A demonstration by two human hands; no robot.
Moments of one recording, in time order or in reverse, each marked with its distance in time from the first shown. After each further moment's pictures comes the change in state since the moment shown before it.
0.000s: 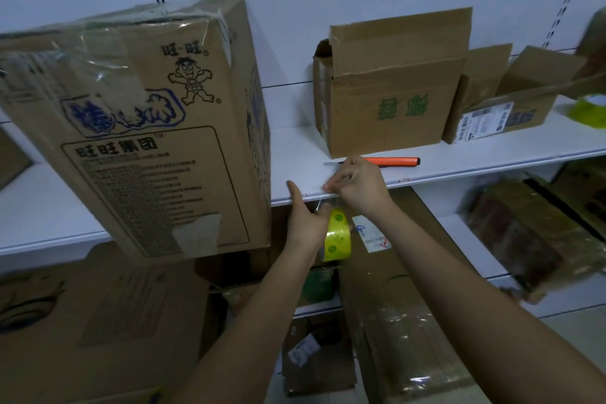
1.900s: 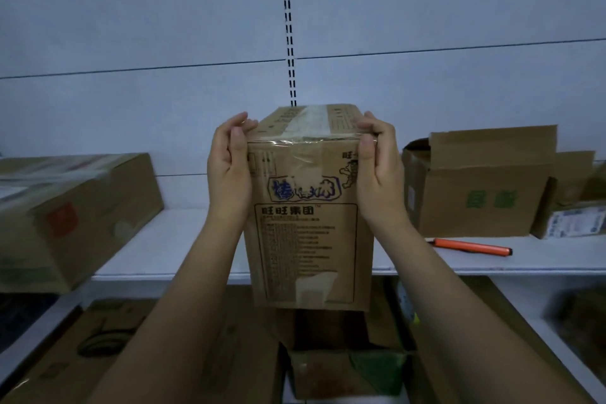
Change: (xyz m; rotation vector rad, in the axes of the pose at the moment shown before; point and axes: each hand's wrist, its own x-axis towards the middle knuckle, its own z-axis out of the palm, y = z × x) left_hand -0.055 0.150 -0.273 -0.090 0.474 0.953; right_hand -0.003 -0.253 0.009 0.540 0.390 -0.554
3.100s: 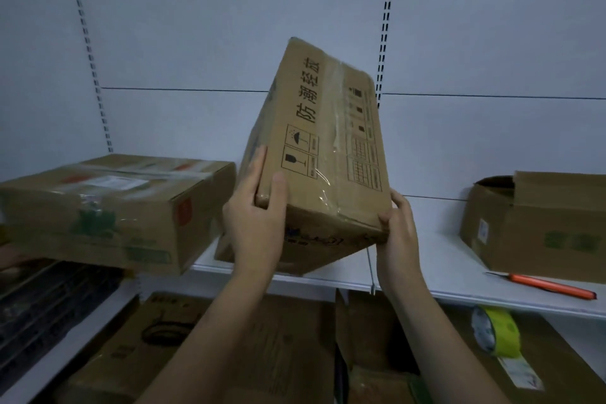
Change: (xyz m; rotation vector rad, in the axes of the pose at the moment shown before) left_hand -0.040 0.038 -0.165 0.122 0.231 0.013; right_hand -0.086 -0.082 0.127 0.407 -0.004 0.582
